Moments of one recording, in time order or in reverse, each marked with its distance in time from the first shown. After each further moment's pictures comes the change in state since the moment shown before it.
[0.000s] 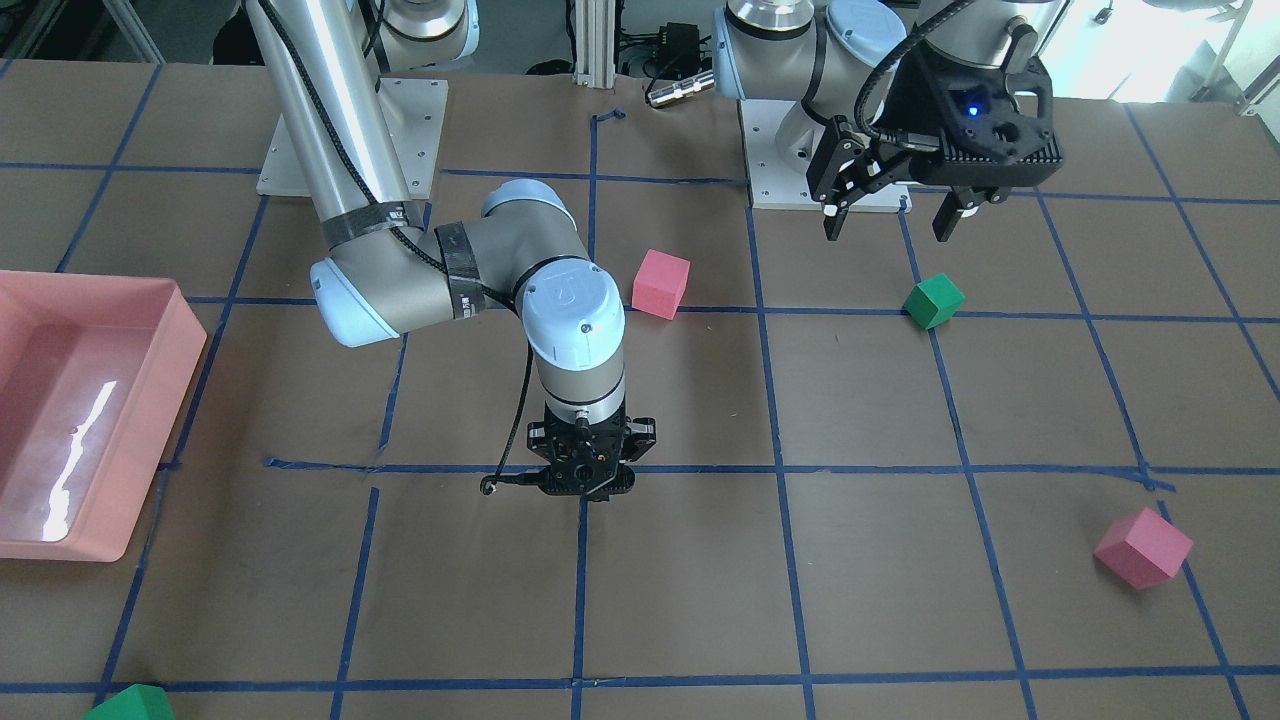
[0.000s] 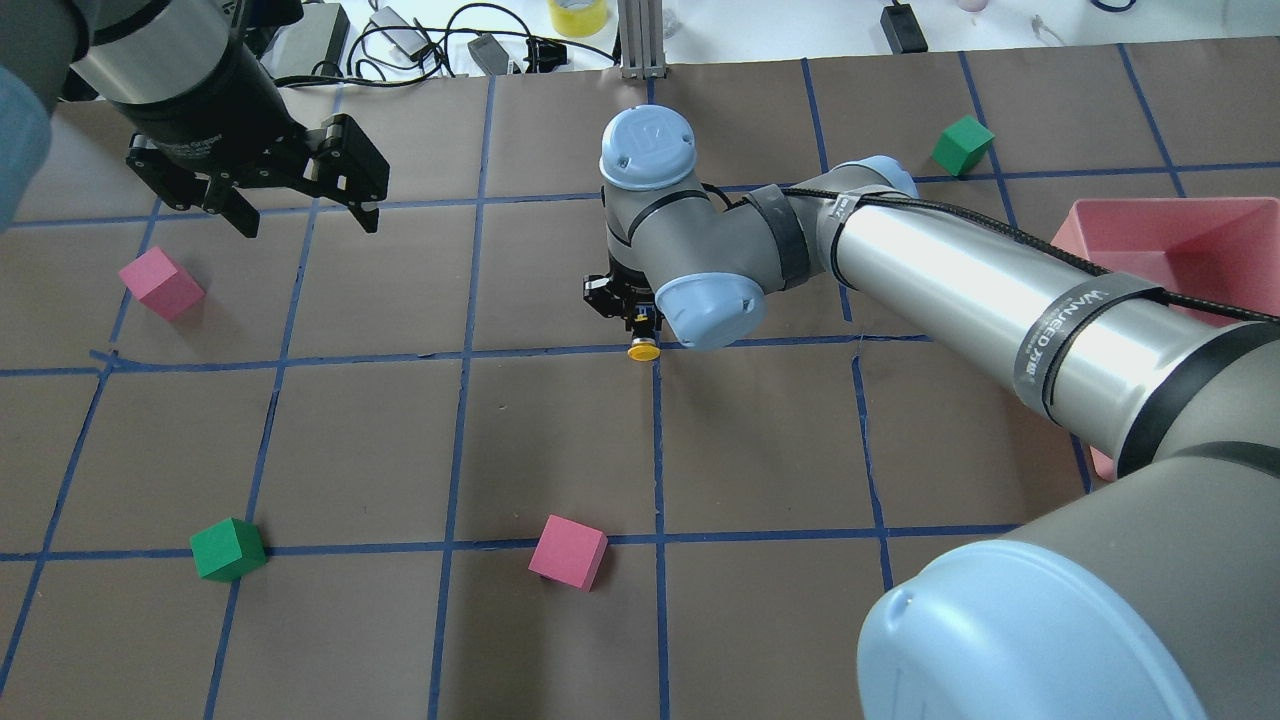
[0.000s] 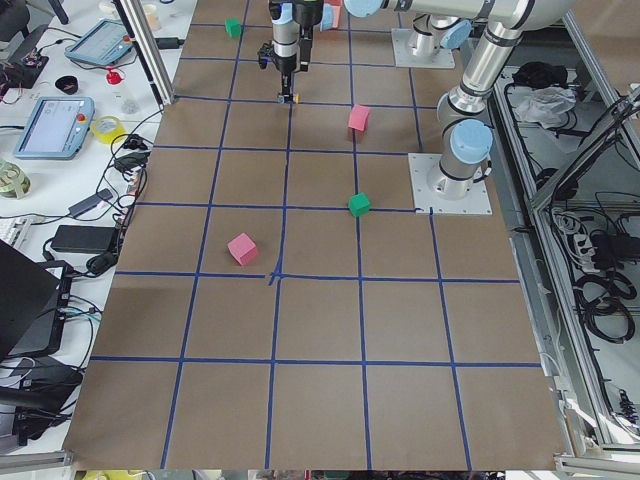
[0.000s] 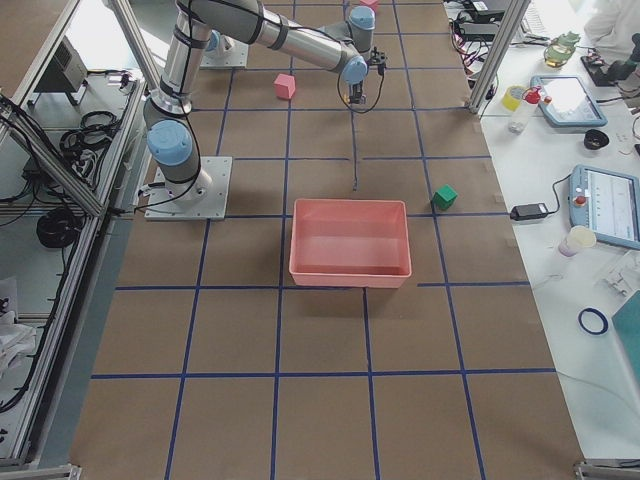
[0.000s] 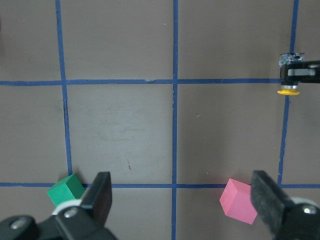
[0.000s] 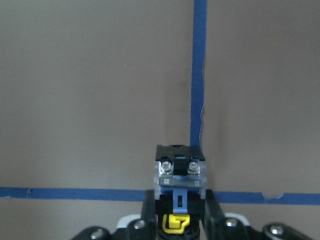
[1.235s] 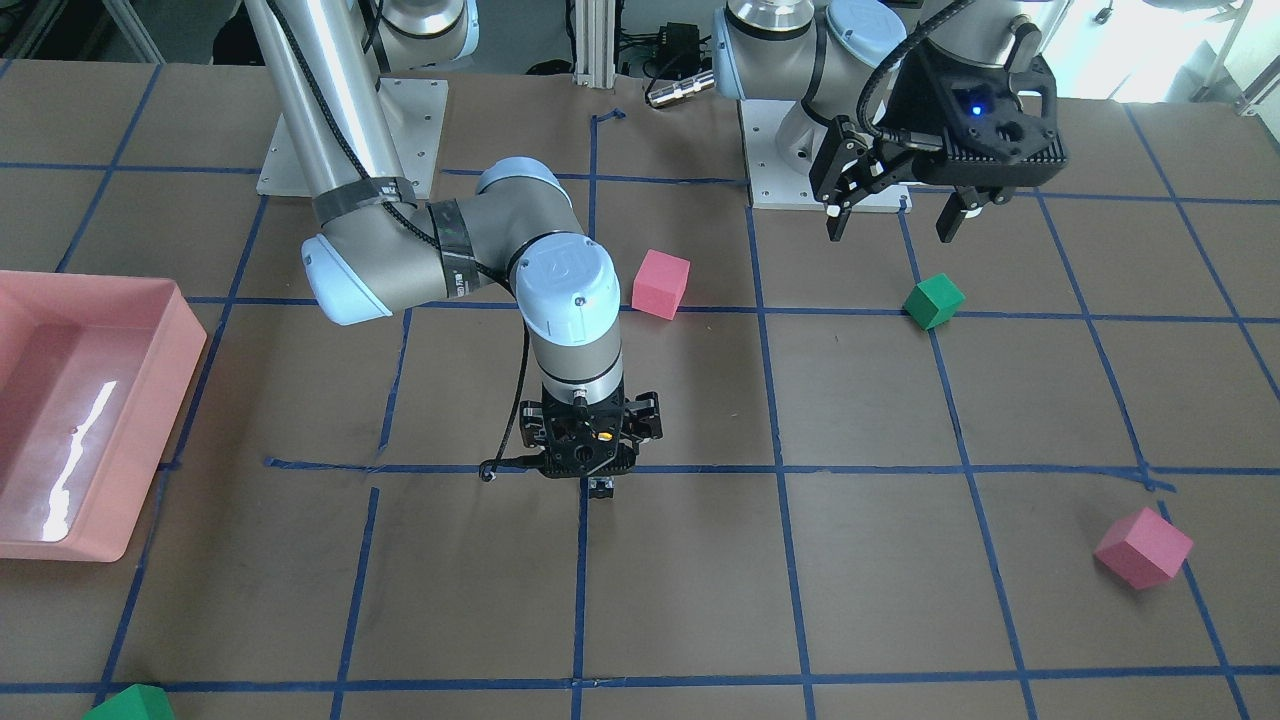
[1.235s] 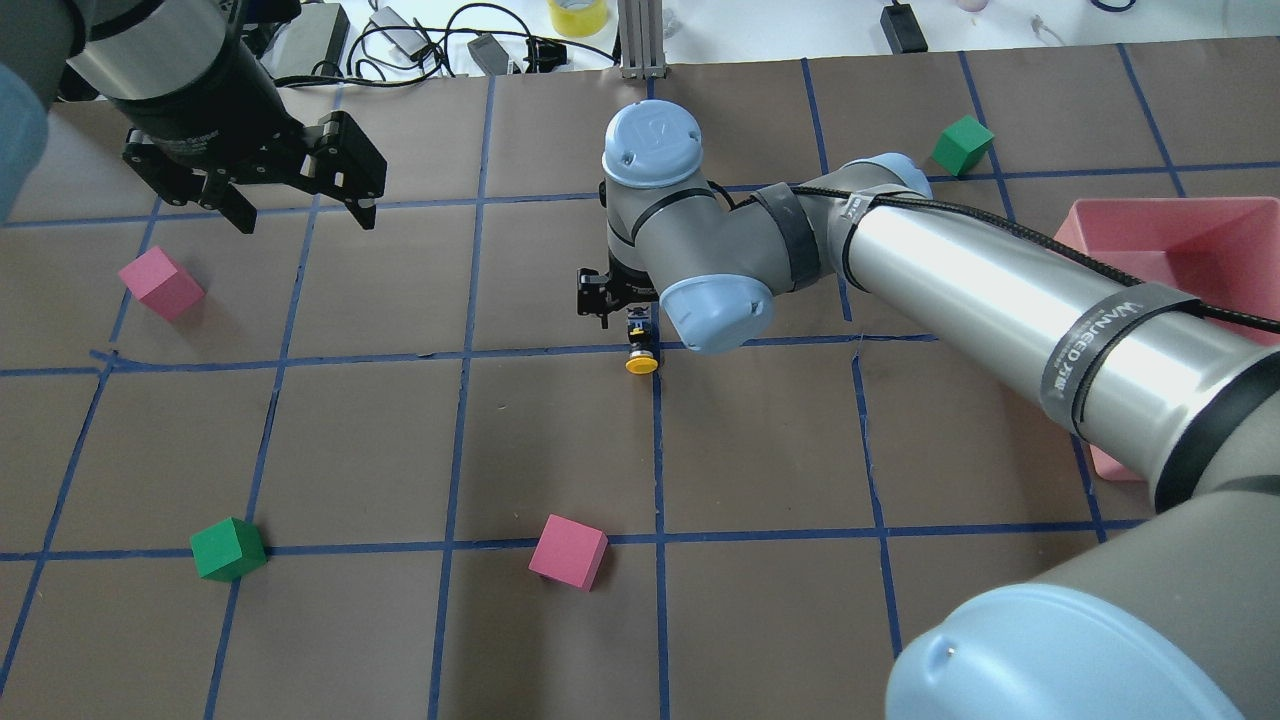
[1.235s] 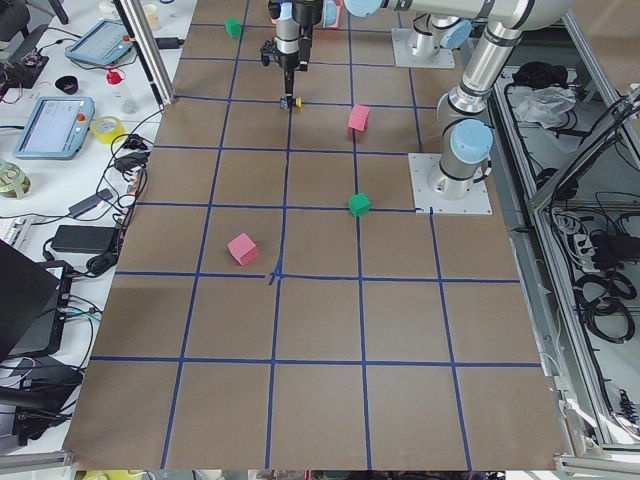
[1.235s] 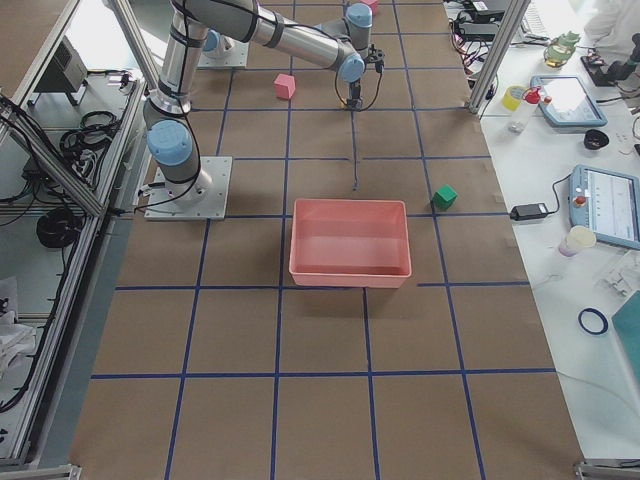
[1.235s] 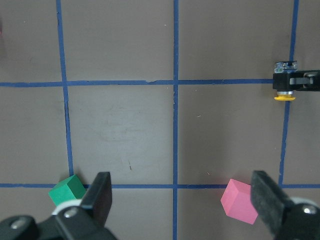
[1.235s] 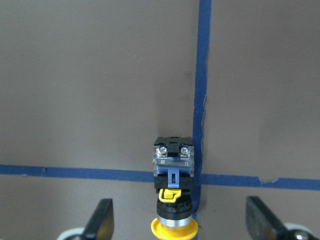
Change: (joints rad) left arm 0.001 -0.003 0.005 0.002 0.005 0.009; right arm -0.001 -0.062 0.019 0.012 0.015 -0.046
